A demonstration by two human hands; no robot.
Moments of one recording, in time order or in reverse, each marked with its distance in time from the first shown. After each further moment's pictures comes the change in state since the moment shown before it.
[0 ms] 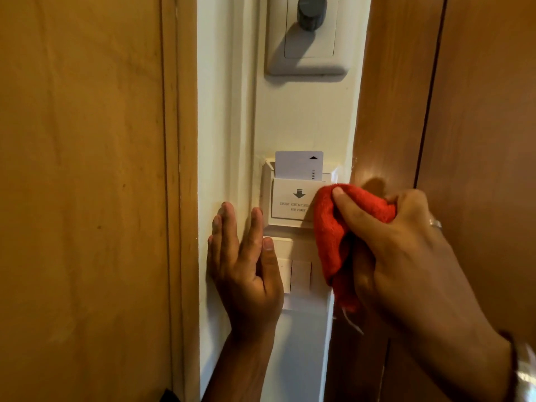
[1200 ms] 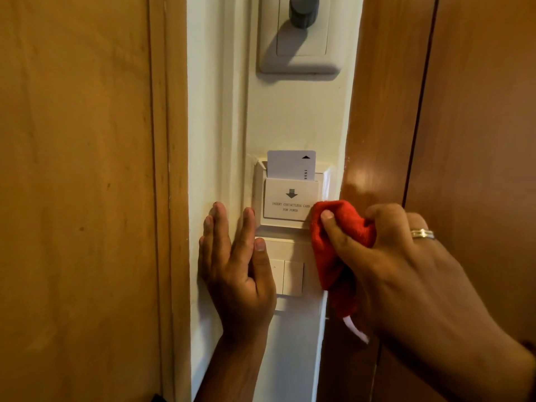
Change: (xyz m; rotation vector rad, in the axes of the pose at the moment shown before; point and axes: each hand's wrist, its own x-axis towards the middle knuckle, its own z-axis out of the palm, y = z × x) left_hand 0.001 0.001 -0.001 -0.001 0.004 -0.012; right_hand -0.010 0.012 -0.004 -0.411 -0.056 -0.210
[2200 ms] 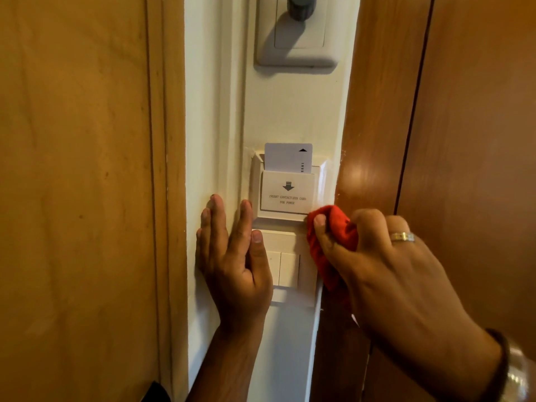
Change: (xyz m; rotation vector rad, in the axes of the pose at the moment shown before) left_hand 0.001 0.002 -0.001 0.002 -0.008 -0.015; right_hand -0.004 -0.006 0.005 -0.056 -0.056 -0.034
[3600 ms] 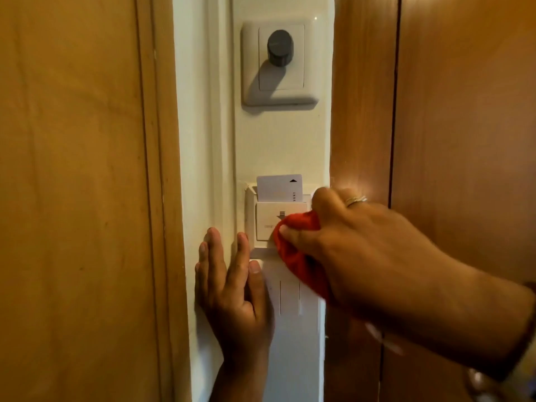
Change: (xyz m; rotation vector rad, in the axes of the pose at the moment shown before) left_hand -0.001 0.000 -0.001 -0.007 -0.017 -0.019; right_hand 0.050 0.005 -0.040 0.024 -0.171 -0.197
